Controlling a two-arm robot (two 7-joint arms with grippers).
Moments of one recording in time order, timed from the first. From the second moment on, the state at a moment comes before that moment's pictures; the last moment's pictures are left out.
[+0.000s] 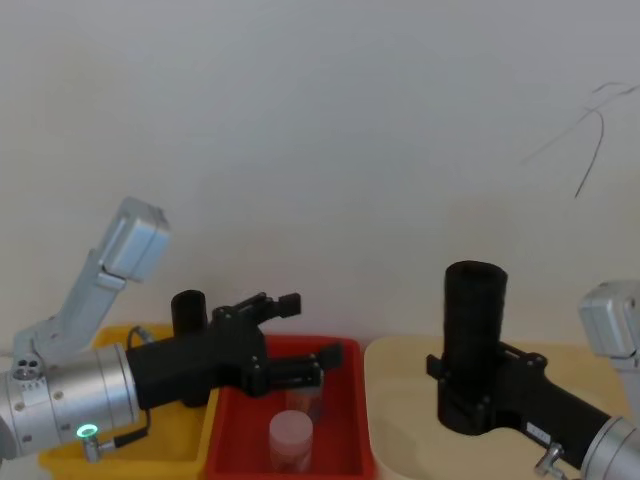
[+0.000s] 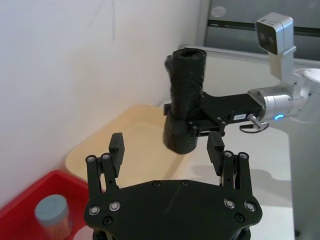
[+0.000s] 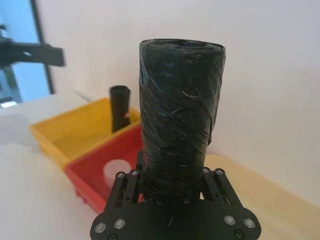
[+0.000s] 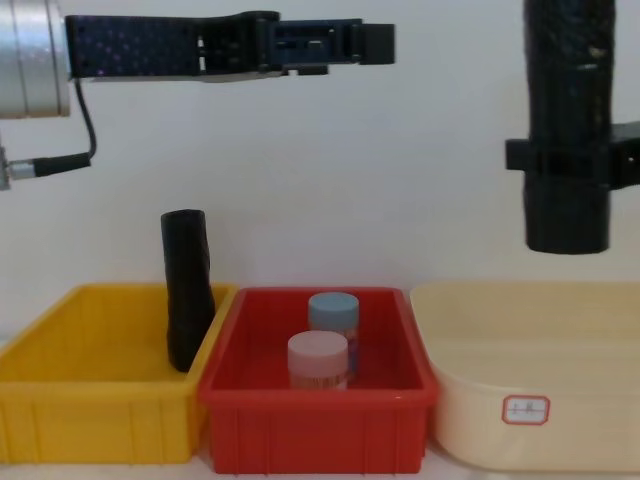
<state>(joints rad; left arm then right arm) -0.48 0.56 0.45 -1.72 -0.76 0.29 -0.67 0.21 0.58 -0.32 -1.83 0.49 0.26 0.33</state>
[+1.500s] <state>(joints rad) -0.42 0.41 0.46 -1.60 -0.51 0.24 -0.12 0.39 0.58 -0.32 -1.56 0.38 0.37 0.30</state>
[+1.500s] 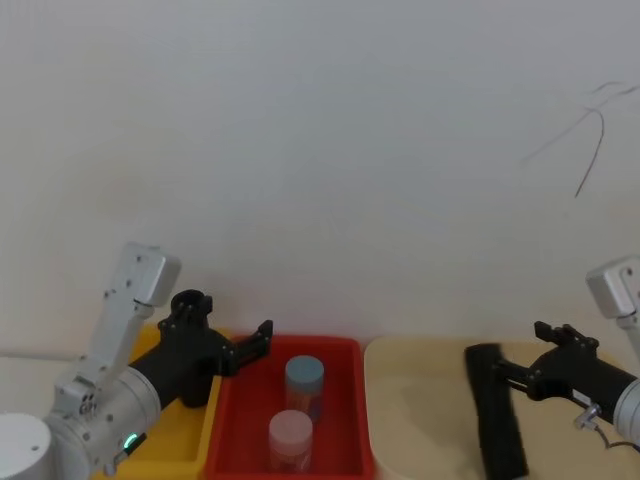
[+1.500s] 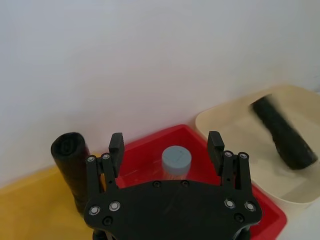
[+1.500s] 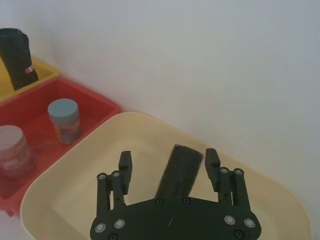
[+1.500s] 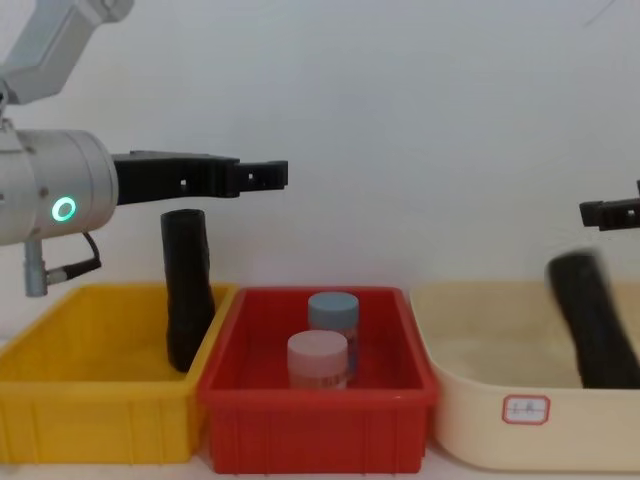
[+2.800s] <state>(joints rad) -0.43 0.38 0.48 -1.56 -0.46 0.24 -0.05 0.47 0.53 -0.46 -1.55 0.37 0.40 0.47</state>
